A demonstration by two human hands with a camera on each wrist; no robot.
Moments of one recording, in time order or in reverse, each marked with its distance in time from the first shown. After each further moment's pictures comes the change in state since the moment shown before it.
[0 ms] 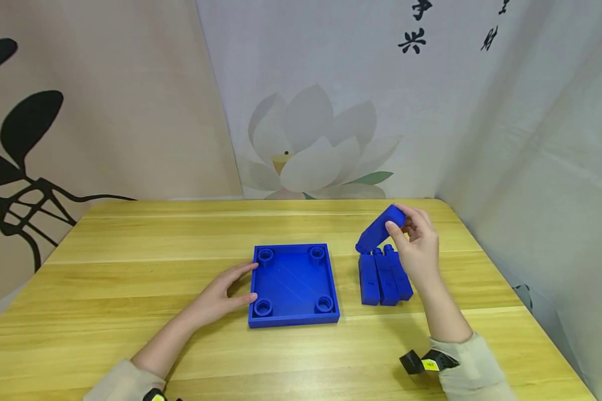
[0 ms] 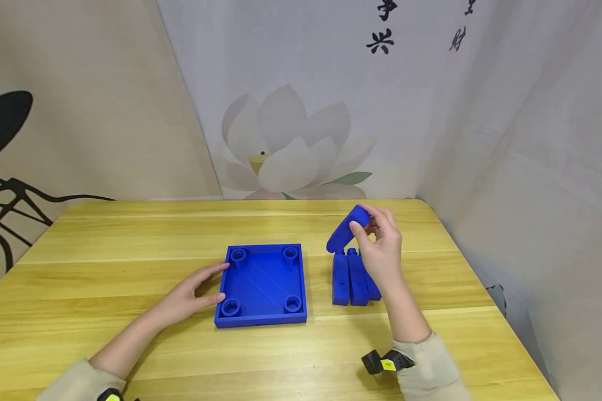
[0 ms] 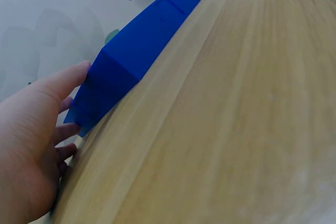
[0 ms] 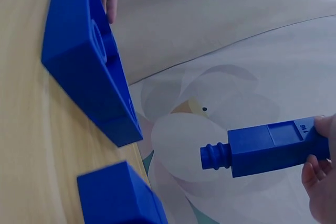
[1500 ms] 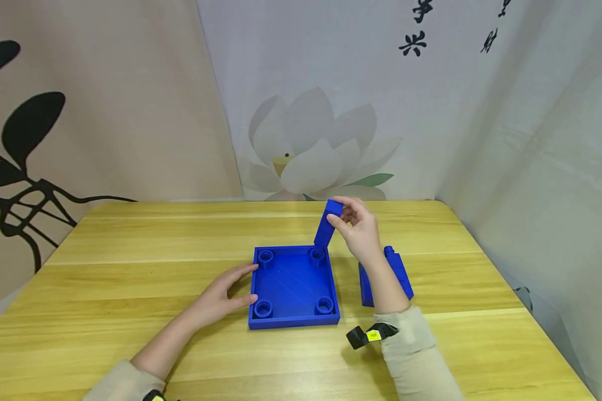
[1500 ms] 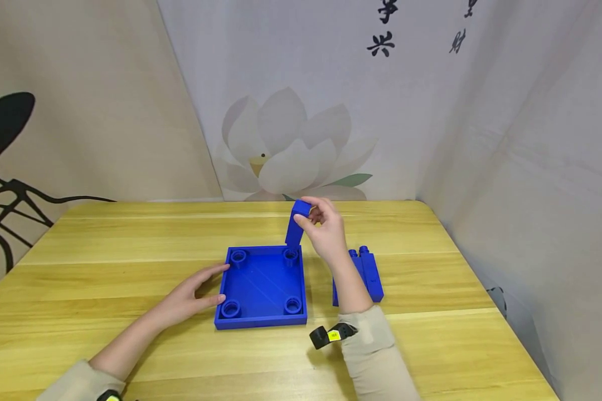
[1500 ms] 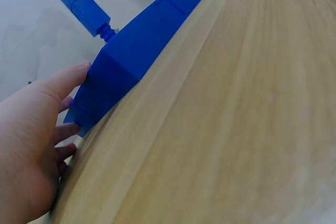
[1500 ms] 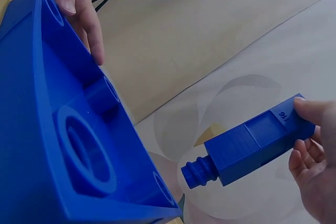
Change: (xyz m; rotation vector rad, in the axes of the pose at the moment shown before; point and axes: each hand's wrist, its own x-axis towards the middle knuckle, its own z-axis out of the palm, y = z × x) left_hand 0.001 0.003 -0.001 -0.011 0.004 0.028; right_hand 0.023 0.009 0.078 0.092 -0.188 0.115
